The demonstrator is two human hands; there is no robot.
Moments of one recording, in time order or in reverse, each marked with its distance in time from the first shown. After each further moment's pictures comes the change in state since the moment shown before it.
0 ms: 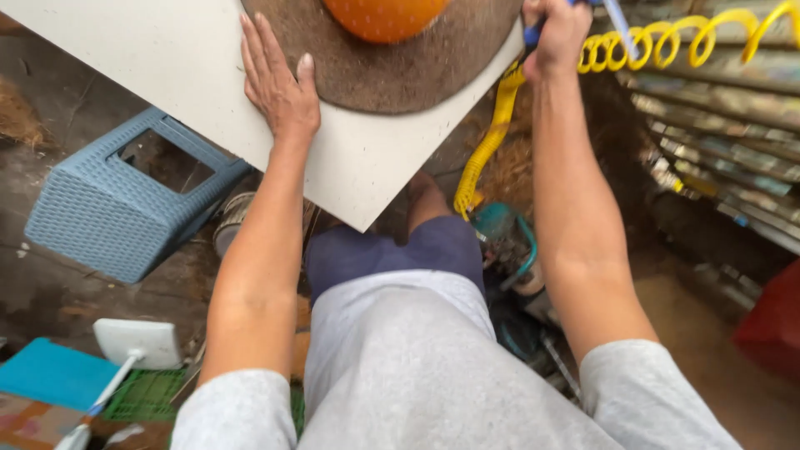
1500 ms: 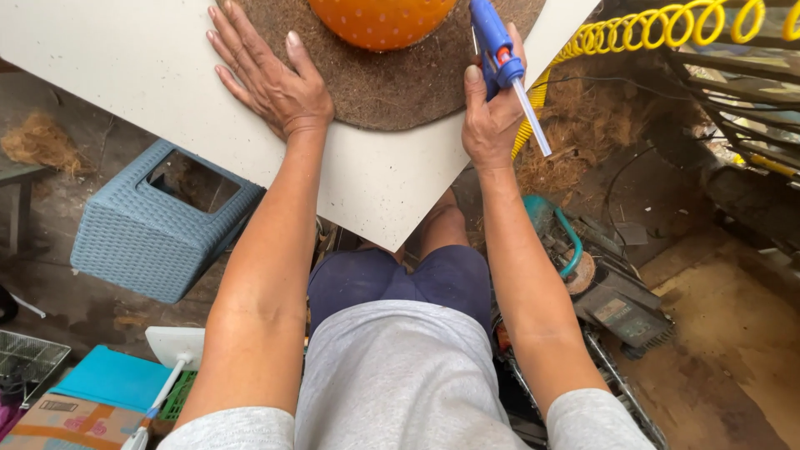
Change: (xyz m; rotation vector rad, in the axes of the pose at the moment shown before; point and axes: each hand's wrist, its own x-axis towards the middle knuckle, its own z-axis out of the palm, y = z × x) left_hand 0.037 0.004 0.022 0.106 0.265 -0.113; right_hand -0.152 0.051 0.050 -0.475 -0.139 -0.397
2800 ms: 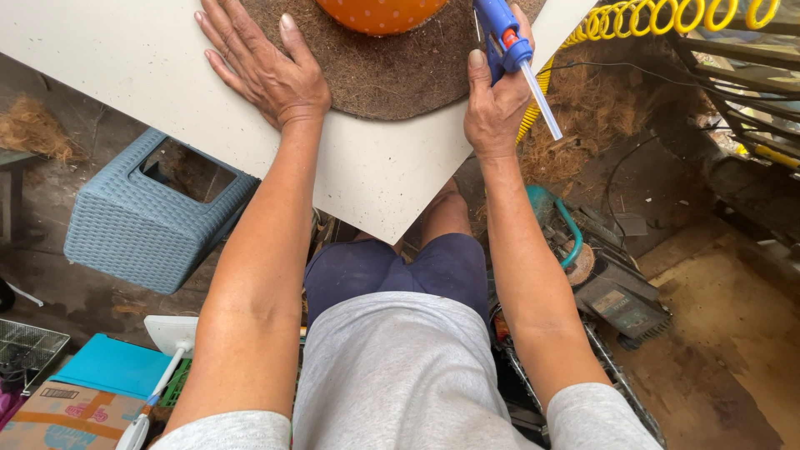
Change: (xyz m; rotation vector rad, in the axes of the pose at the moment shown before) left_hand 0.002 -0.004 0.006 0.157 -0.083 -0.068; right_hand 0.008 -0.008 -0.001 -0.125 -0.013 -0.034
